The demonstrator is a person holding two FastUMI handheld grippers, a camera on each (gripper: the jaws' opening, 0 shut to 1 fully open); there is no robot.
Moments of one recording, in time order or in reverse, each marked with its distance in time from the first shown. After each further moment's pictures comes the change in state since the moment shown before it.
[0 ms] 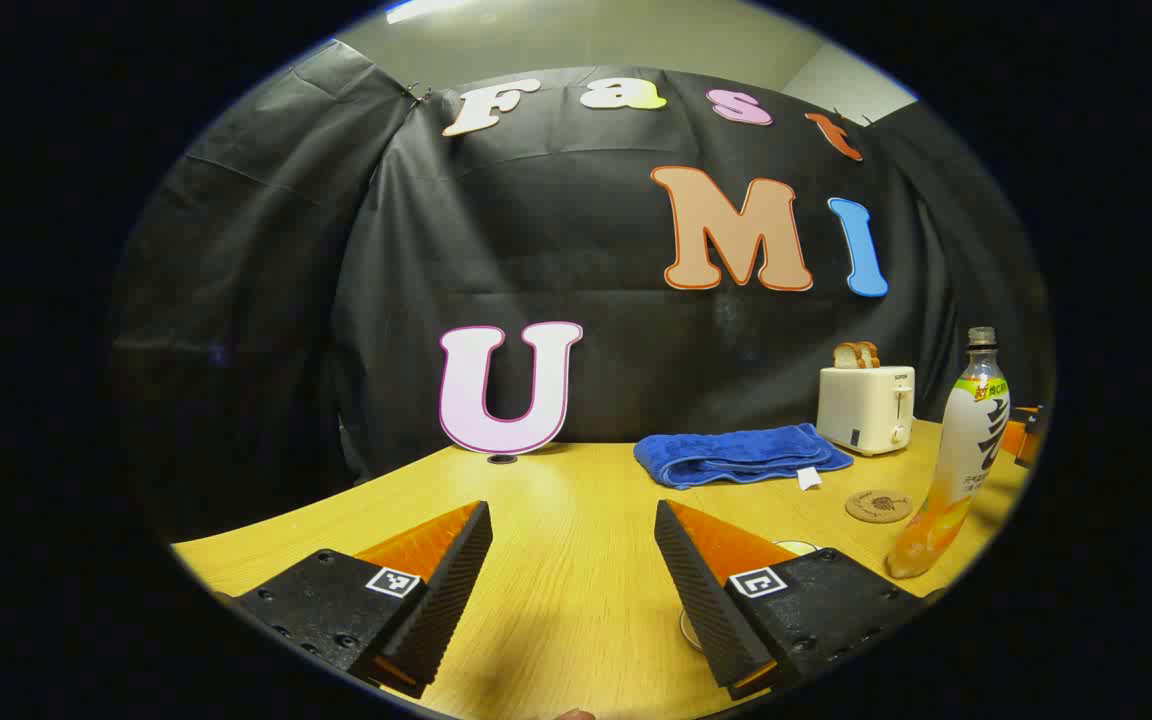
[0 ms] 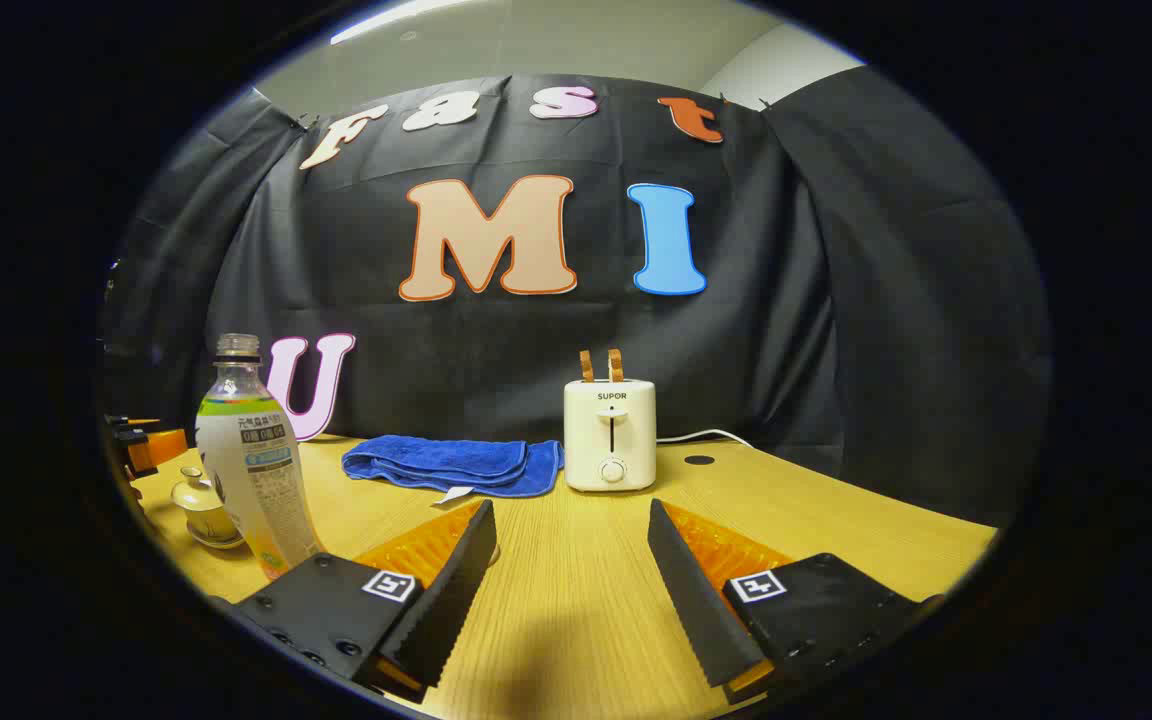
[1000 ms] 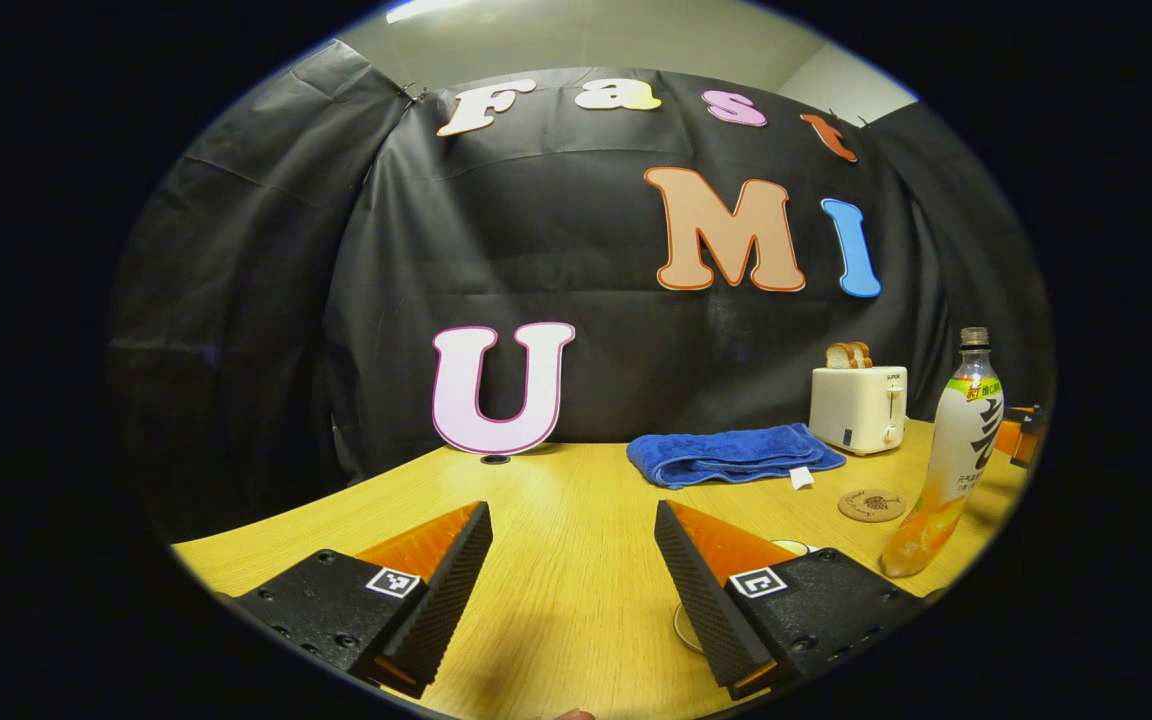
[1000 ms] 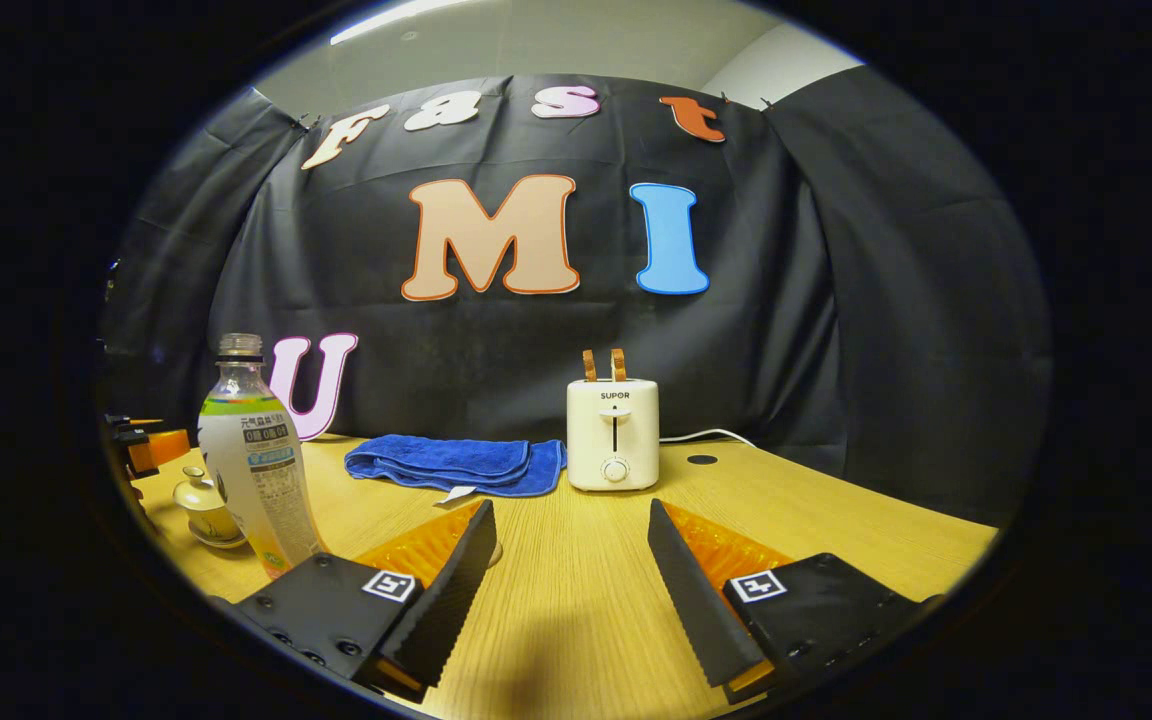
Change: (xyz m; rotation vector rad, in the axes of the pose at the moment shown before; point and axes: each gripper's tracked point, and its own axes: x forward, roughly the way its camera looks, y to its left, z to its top) left arm -0.001 -0.001 -0.001 0.002 0.002 -0.011; right arm 0.001 -0.001 -0.001 0.000 0.000 0.001
